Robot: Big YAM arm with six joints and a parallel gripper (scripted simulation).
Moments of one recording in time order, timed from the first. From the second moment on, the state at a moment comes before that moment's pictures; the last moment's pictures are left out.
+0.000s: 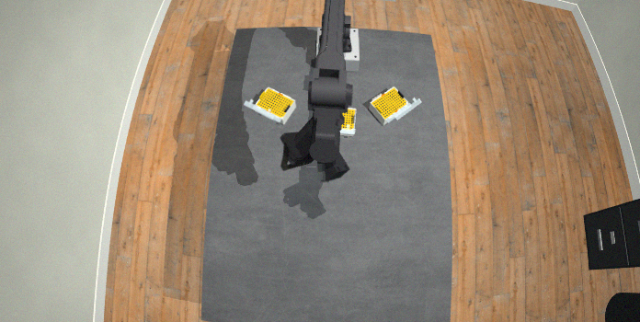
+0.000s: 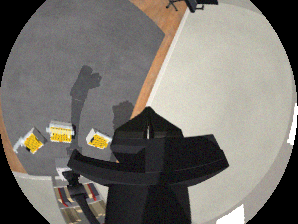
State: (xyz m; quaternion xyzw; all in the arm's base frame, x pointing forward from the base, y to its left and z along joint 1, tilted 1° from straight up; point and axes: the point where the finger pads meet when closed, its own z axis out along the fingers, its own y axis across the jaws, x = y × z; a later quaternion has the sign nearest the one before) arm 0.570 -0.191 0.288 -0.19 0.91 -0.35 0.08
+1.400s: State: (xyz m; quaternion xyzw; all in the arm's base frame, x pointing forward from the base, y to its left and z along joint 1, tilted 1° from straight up) arm 0.395 -0.250 0.256 -0.33 0.89 -0.31 -0.06
